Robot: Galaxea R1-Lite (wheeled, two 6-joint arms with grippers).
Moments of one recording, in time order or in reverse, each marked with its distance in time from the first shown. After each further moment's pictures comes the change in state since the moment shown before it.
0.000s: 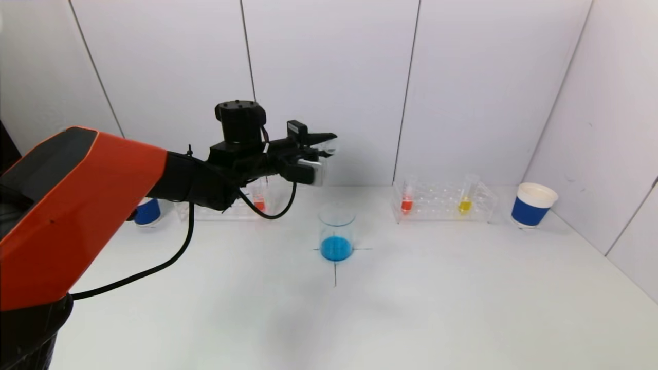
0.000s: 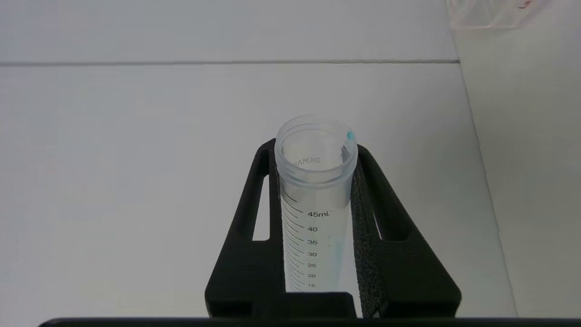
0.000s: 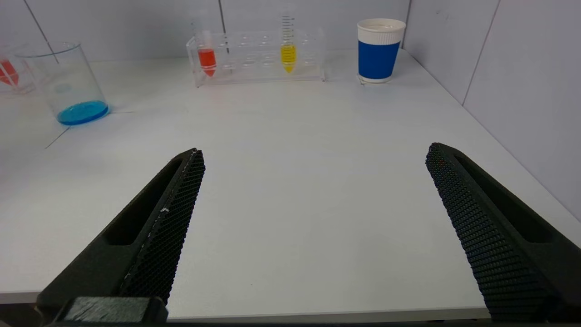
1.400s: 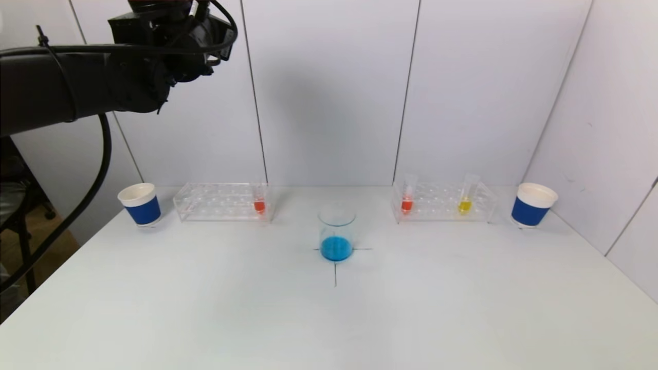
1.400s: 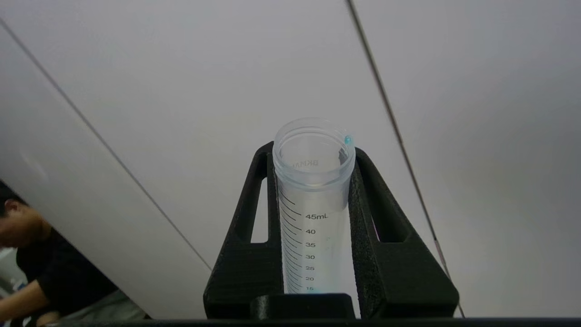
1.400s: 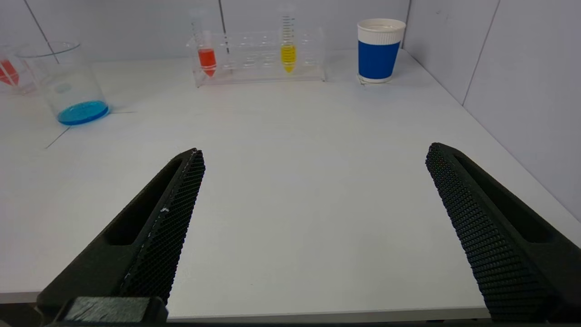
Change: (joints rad) left arm 0.040 -0.198 -0.428 0.324 1.163 -0.963; right arm 0.000 0.000 0.000 0.000 0.000 0.000
